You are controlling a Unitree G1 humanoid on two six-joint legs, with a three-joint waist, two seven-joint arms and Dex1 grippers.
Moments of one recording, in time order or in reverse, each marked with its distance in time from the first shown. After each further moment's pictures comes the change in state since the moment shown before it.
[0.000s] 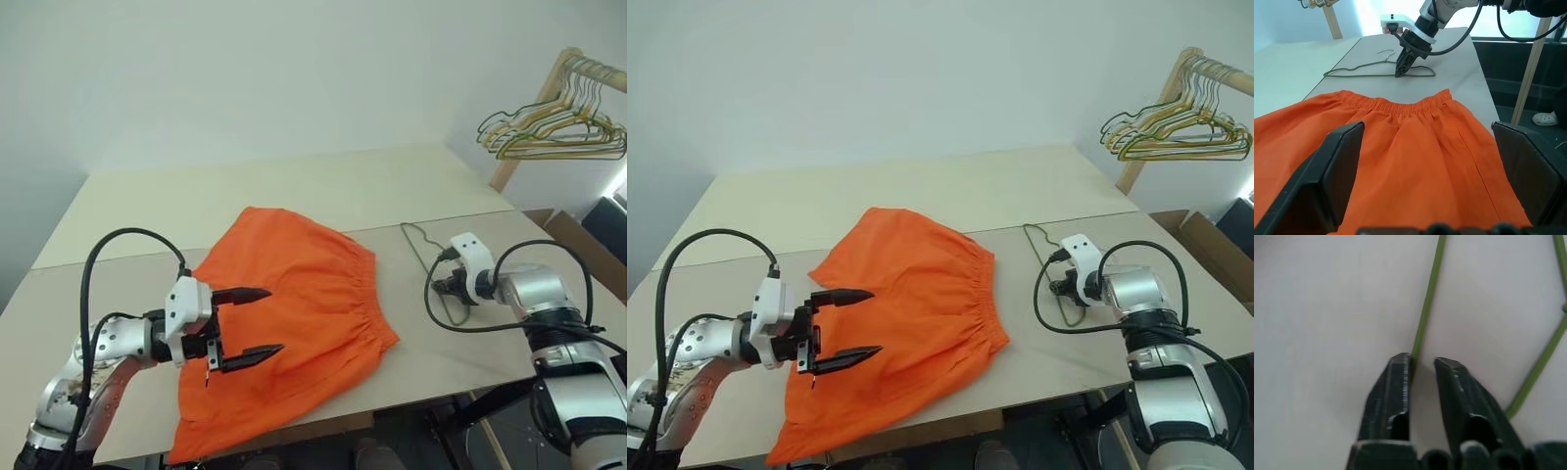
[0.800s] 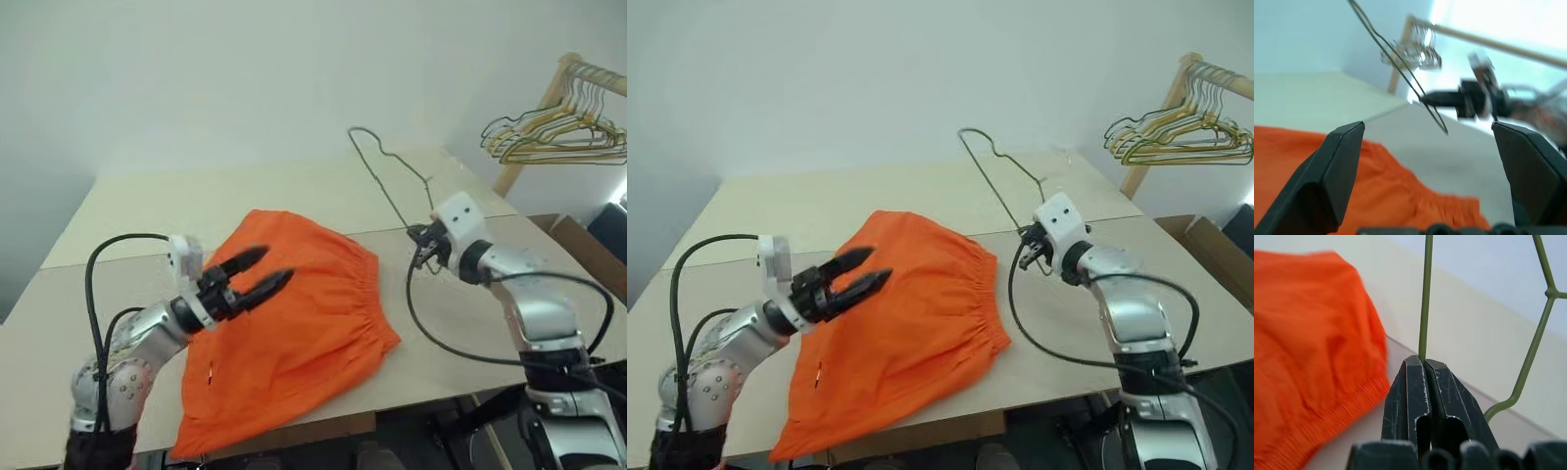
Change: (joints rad) left arm -0.214 -0.350 0.091 0.053 -0.419 0.346 0.547; right arm 0.282 0.137 -0.097 -0.753 0.034 -0.408 -0.097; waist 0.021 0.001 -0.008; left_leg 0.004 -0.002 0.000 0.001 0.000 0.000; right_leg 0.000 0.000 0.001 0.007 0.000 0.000
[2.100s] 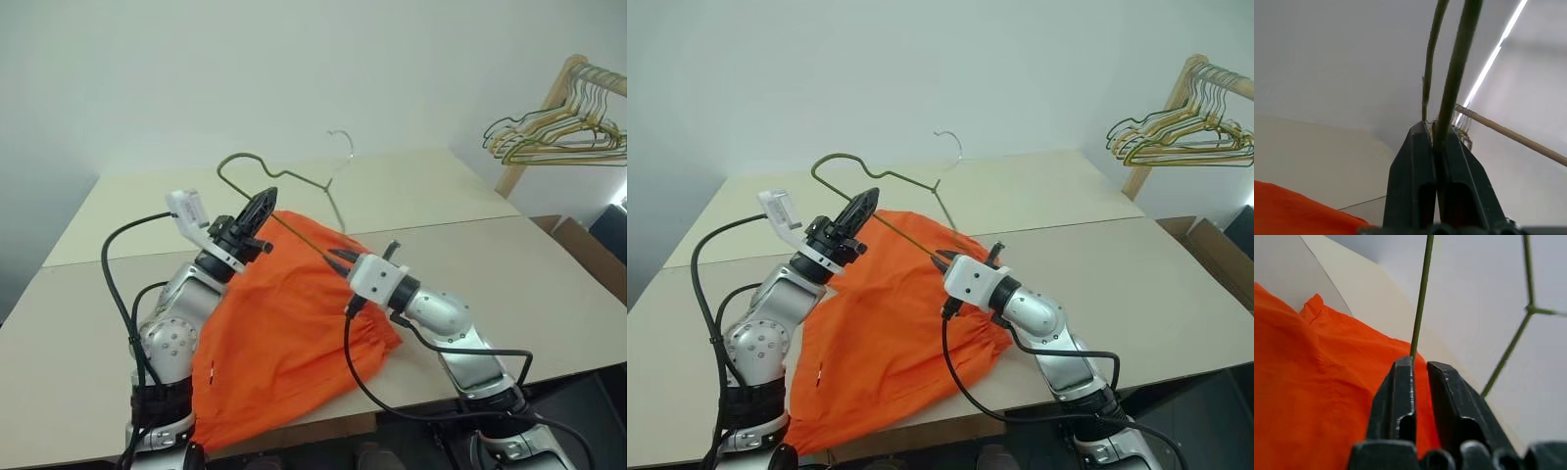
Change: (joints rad) left arm -0.178 -0.175 -0.012 0.114 0.095 -0.123 0.229; right arm 0.100 0.120 0.237 -0.046 -0.293 -0.446 -0.068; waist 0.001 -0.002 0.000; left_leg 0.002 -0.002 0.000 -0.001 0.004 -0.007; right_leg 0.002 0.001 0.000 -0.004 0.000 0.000
